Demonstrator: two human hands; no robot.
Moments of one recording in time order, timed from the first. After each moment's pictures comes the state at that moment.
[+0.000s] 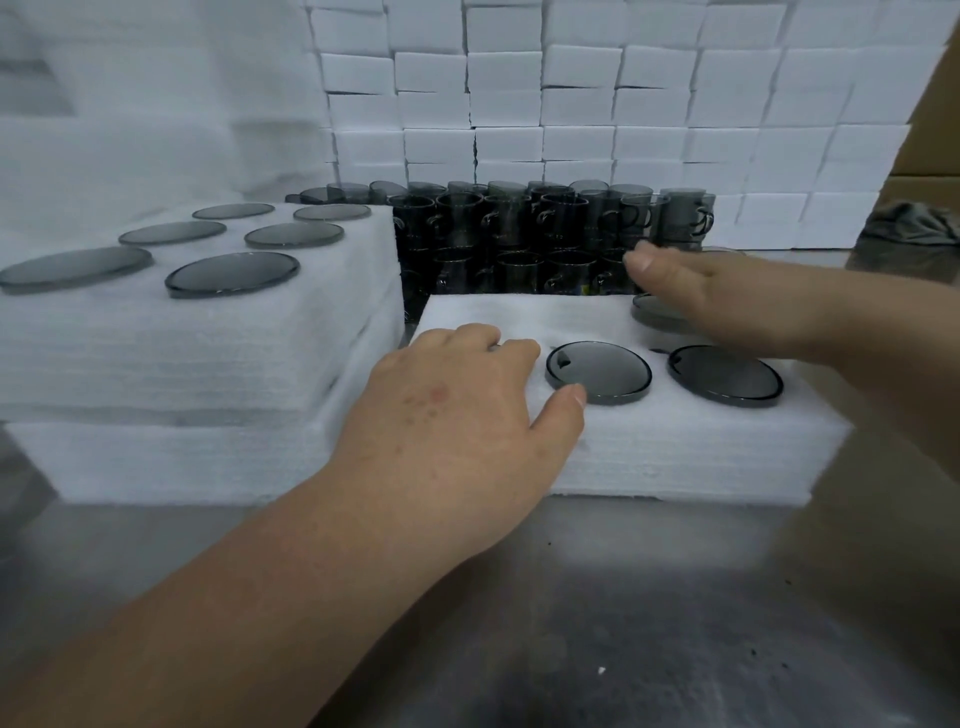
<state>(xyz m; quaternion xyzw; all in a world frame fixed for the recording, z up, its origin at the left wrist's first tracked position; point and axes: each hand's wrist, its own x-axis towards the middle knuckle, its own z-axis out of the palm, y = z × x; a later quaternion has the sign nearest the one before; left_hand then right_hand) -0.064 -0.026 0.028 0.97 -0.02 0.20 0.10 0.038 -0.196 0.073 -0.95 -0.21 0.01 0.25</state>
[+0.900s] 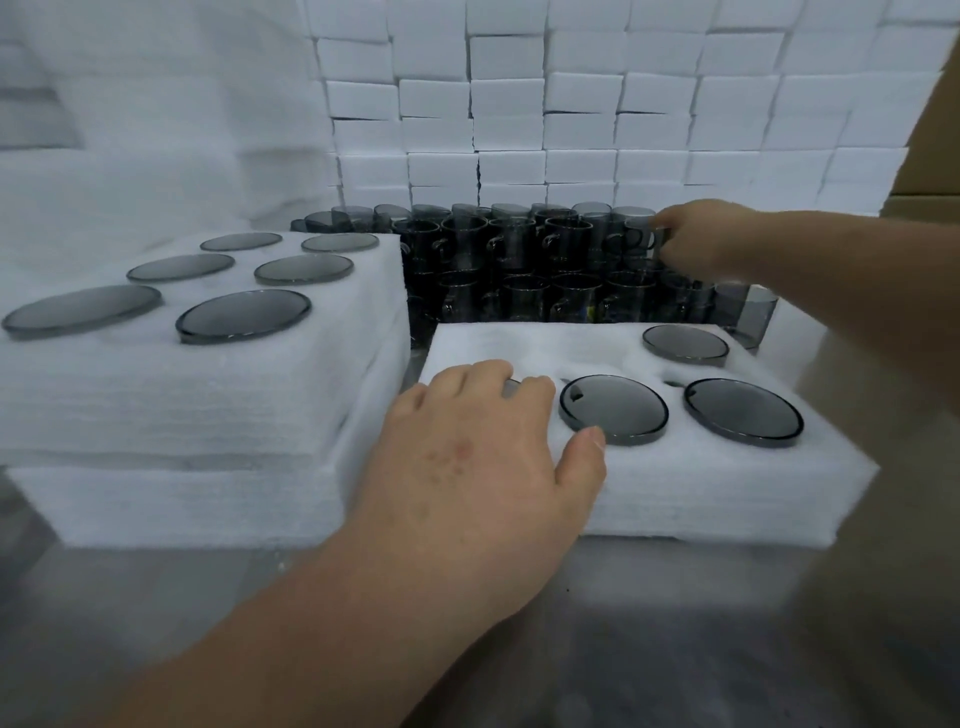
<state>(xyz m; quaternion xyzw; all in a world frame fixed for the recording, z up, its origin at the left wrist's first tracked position) -0.064 -0.027 0.023 0.97 -0.04 0.24 0.07 0.158 -0.190 0.095 -0.99 -0.09 -0.11 0.09</state>
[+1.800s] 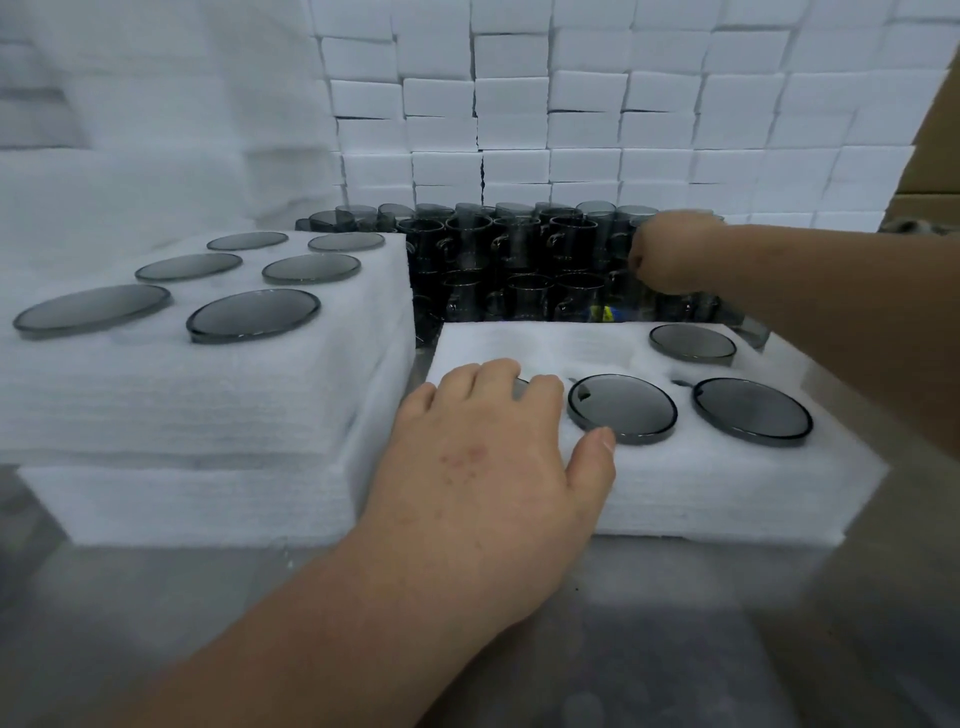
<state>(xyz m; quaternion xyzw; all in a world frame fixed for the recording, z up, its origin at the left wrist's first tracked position) -0.063 -0.026 0.022 0.97 -0.04 0.23 0.06 0.173 -0.166 0.086 -0.98 -0.13 -0.11 -0.13</state>
